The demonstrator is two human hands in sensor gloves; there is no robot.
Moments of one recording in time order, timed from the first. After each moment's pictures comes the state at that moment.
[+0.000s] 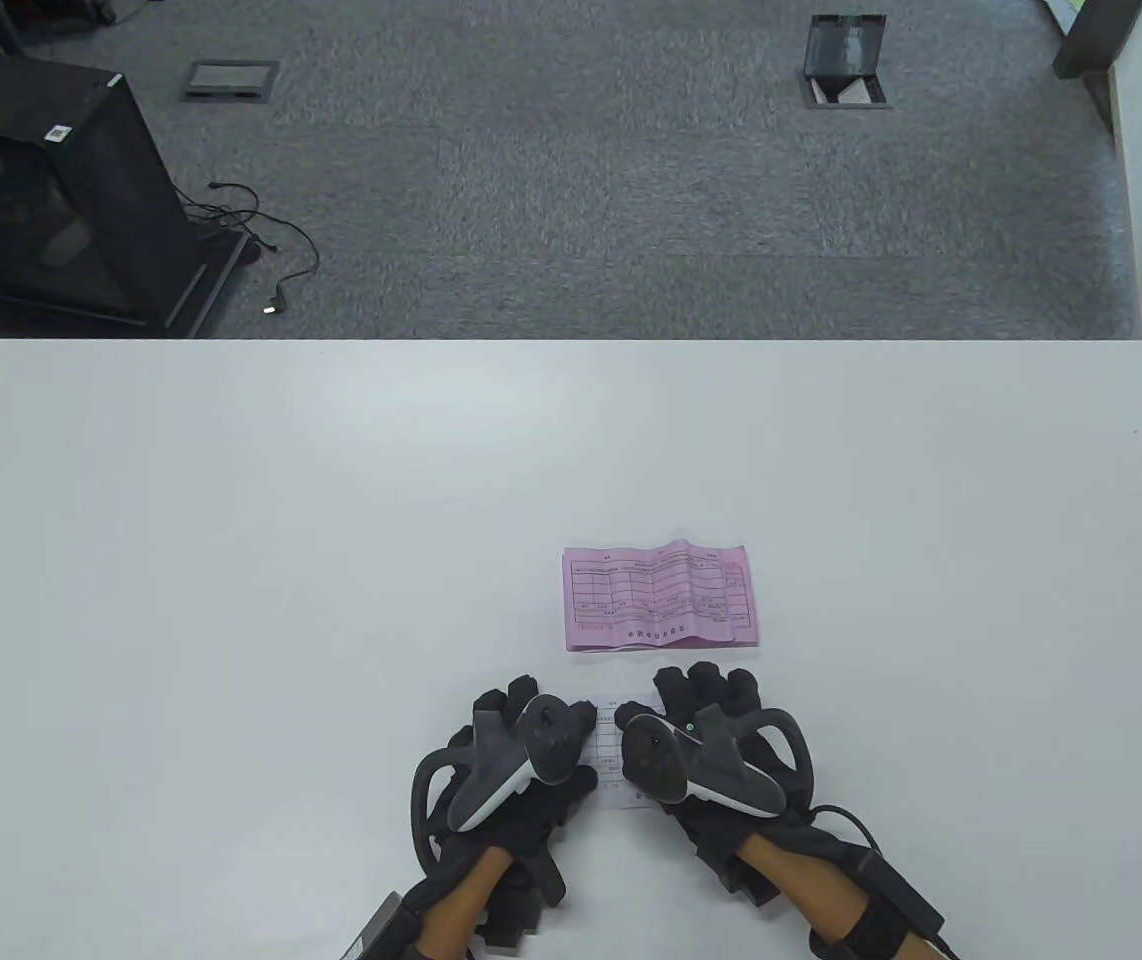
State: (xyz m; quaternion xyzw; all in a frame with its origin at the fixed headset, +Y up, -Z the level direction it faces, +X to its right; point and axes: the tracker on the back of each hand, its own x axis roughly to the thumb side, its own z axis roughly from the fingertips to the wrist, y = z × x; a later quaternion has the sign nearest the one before) left_hand -0.077 -0.781 -0.213 -0.21 -0.03 0.11 0.97; right_hand 0.081 -0.762 -0.219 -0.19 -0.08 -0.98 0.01
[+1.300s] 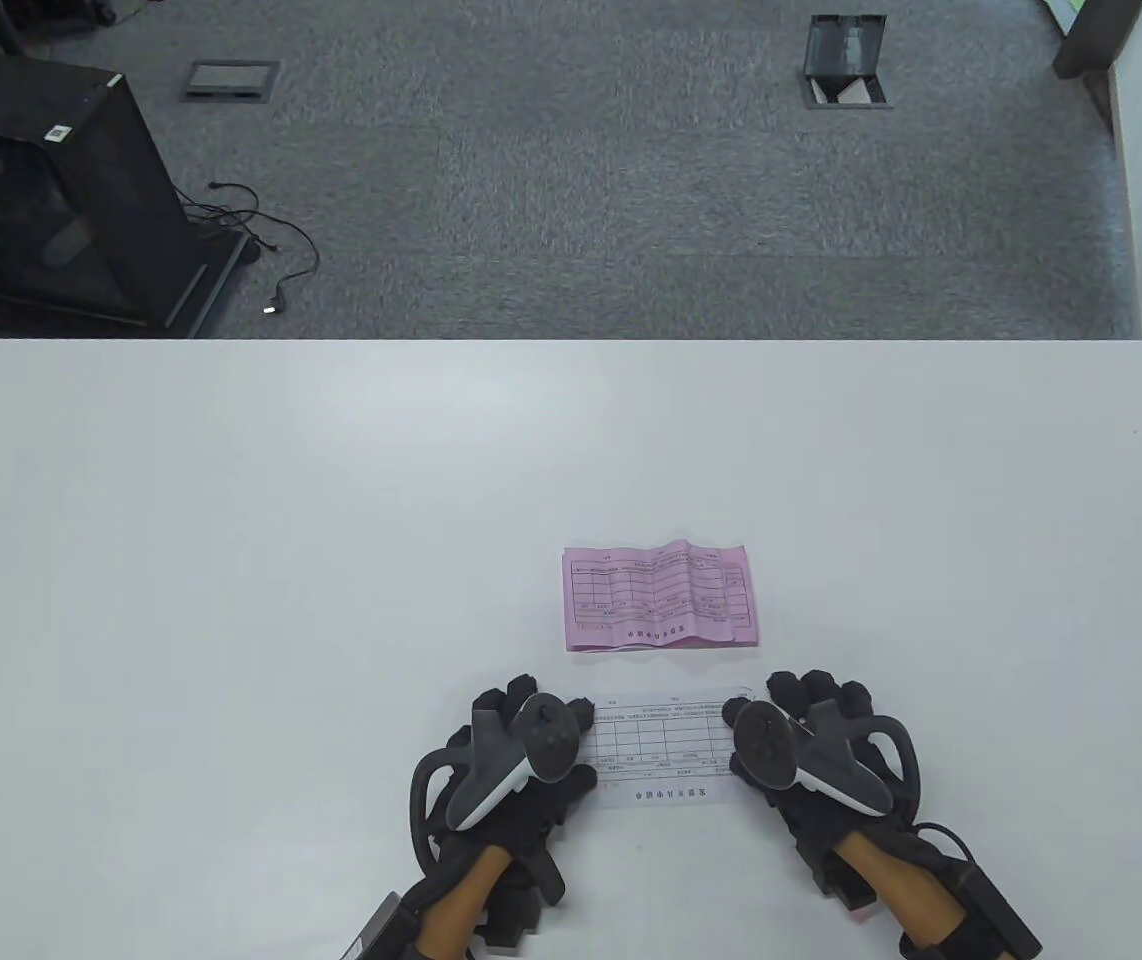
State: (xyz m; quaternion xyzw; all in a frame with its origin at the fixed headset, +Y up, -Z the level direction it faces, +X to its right) left_hand -0.079 -0.782 -0.213 -0.22 -0.03 0.11 0.97; right_hand 0.189 -0.775 -0.226 -0.09 -0.10 -0.99 0.01
